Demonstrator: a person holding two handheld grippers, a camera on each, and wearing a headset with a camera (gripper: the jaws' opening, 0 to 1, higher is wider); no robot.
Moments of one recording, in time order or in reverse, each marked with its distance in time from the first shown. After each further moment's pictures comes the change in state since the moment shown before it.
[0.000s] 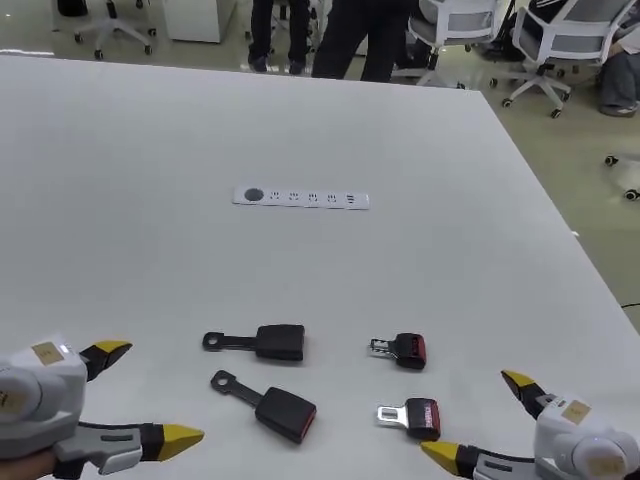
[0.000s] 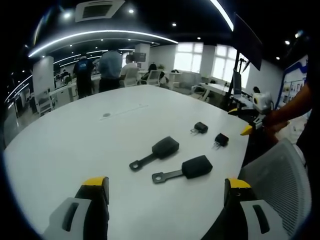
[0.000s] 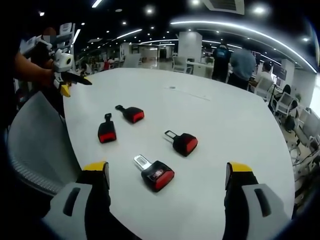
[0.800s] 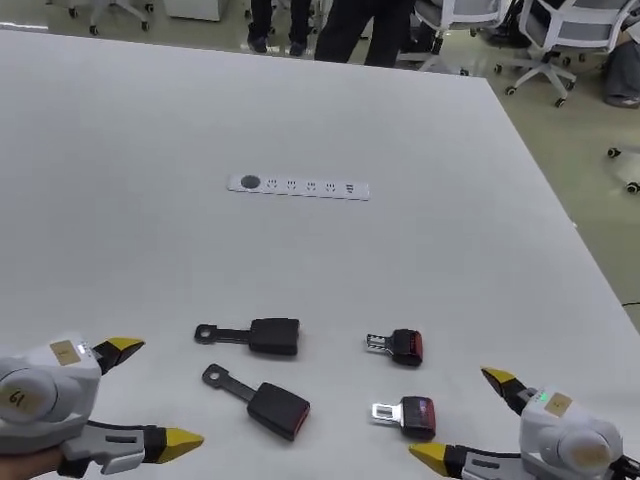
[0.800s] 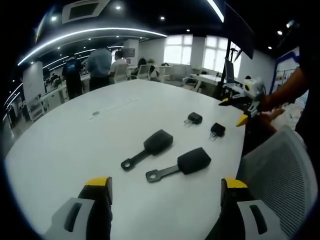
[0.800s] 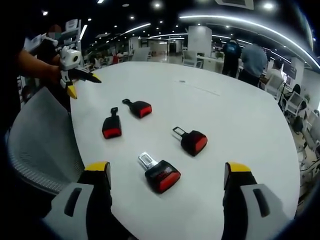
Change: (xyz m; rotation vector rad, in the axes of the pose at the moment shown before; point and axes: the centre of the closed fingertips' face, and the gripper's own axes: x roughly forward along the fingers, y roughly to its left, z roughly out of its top) left arm 0.022 -0.012 -0.008 0.074 0.060 -0.058; right arm 0.019 0.009 -0.004 -0.026 0.056 0.093
